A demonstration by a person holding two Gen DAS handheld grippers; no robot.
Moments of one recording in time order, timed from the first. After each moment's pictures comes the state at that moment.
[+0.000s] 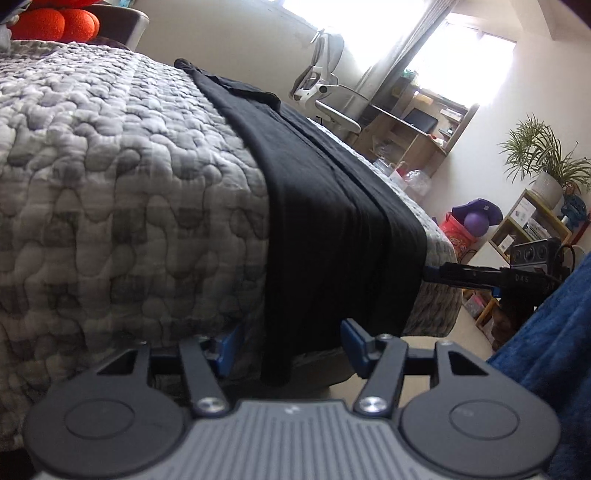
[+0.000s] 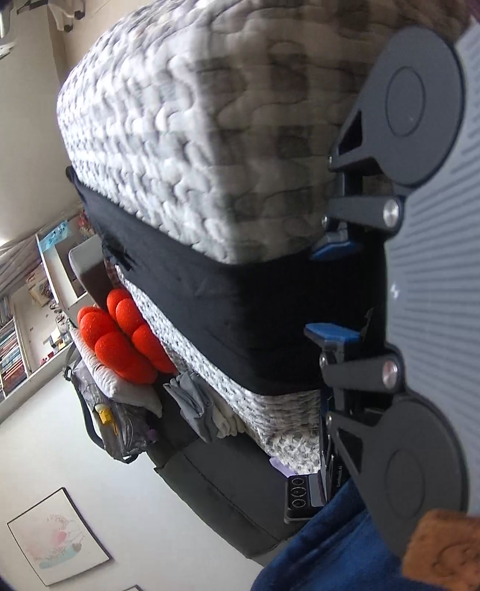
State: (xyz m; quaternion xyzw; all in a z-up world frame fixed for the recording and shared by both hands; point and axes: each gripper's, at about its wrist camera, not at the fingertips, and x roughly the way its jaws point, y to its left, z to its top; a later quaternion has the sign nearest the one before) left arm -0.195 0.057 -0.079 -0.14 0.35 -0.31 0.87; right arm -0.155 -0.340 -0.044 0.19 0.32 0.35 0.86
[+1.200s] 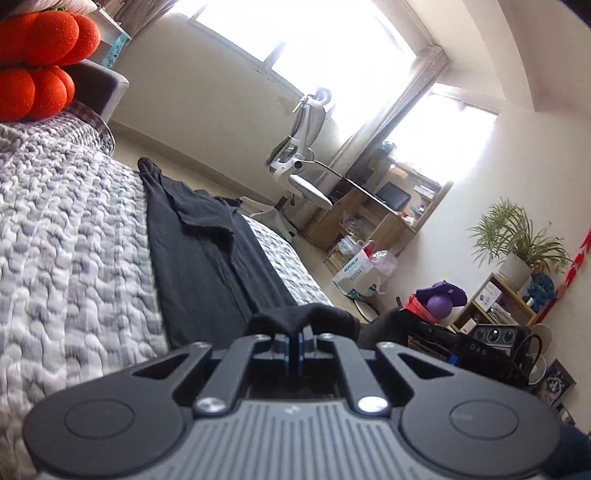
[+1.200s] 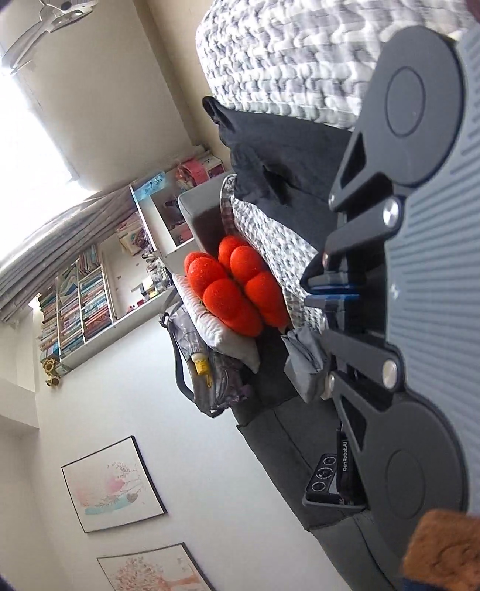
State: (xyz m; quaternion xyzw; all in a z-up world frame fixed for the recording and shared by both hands) left arm -0.118 0.067 0.052 -0.23 0.26 -0.31 0.89; right arm -0.073 -0.310 0.072 0.23 0.15 0.39 0.88
